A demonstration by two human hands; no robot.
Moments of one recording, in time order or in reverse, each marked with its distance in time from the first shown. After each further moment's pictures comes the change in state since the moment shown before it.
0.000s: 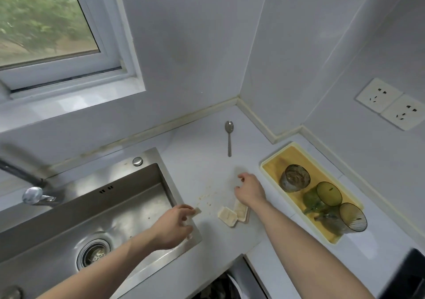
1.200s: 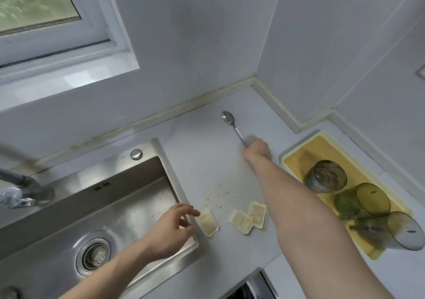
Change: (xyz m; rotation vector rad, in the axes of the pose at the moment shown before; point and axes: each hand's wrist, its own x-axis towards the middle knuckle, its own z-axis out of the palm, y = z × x) left_hand 0.030 -0.028 0.010 -0.265 0.091 -0.085; right_hand 0.146 -0.044 0.013 0.094 0.165 0.246
